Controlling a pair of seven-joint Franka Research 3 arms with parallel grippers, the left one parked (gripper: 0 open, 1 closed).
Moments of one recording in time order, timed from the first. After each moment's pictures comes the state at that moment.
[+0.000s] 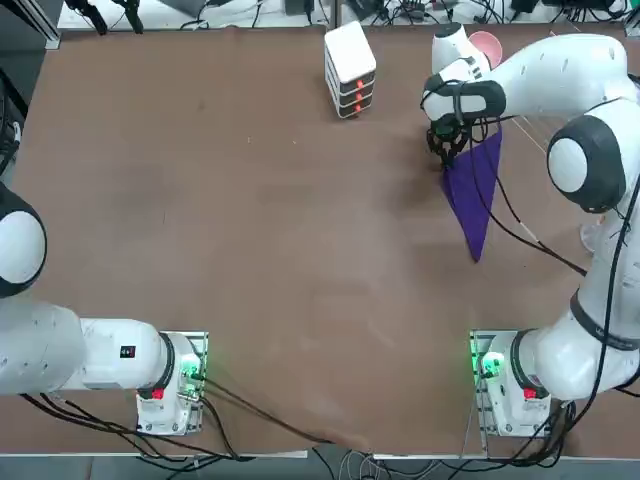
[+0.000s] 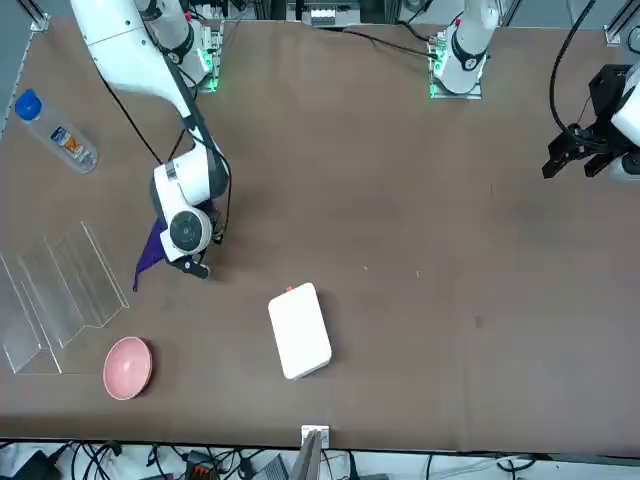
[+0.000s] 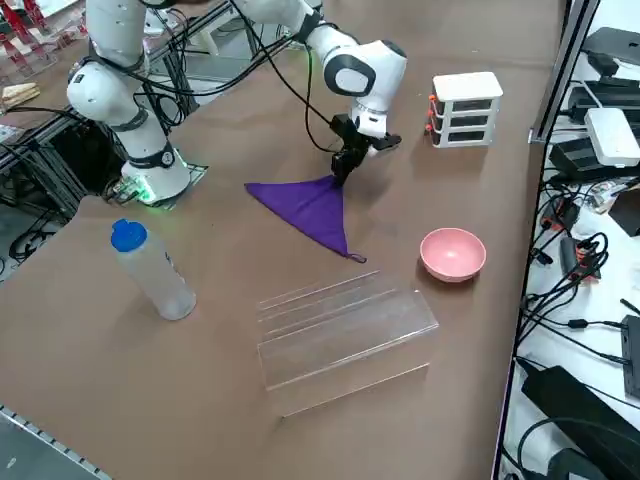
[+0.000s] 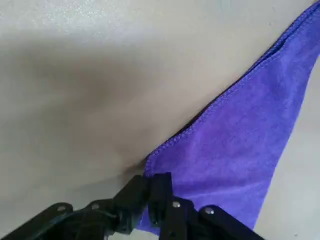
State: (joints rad) arm 0.27 0.59 0.05 -1.82 -0.21 2.00 0.74
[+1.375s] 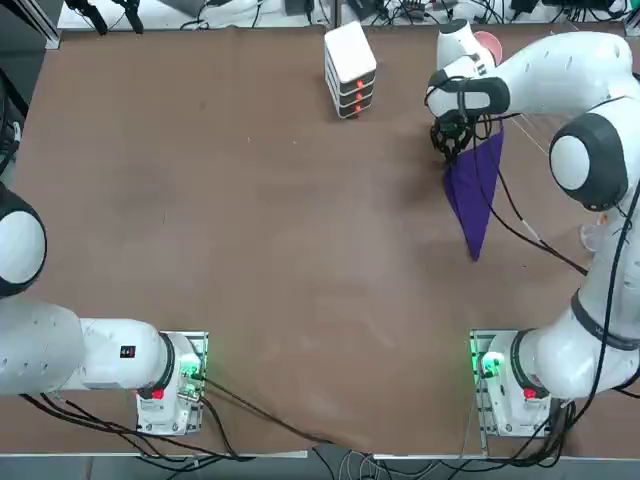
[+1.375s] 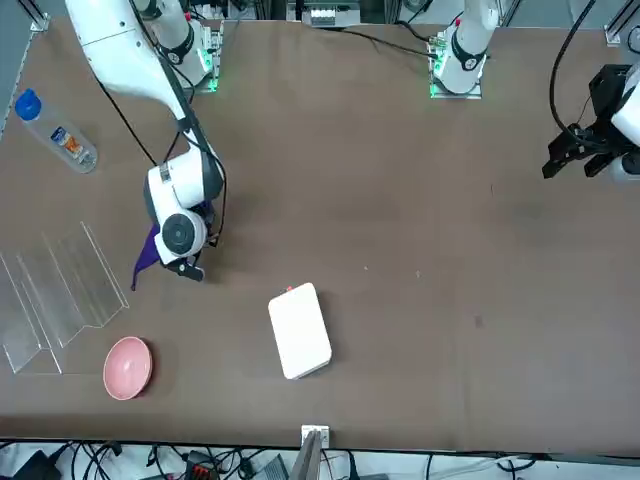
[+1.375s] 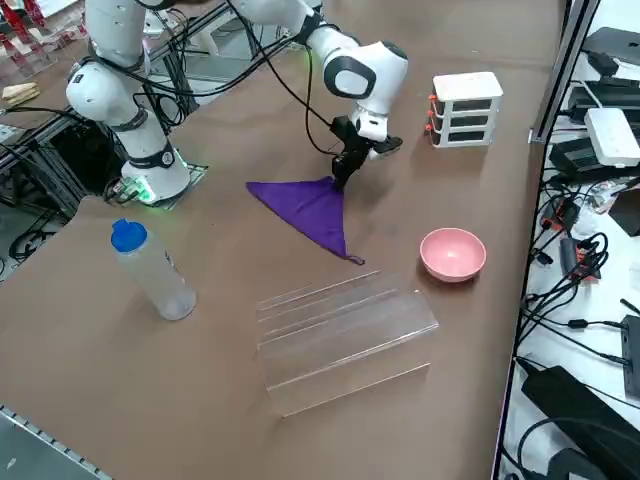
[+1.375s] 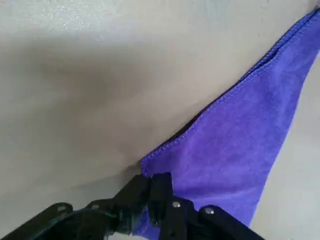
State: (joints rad) arm 0.25 0.59 0.05 -1.81 -0.21 2.00 0.72
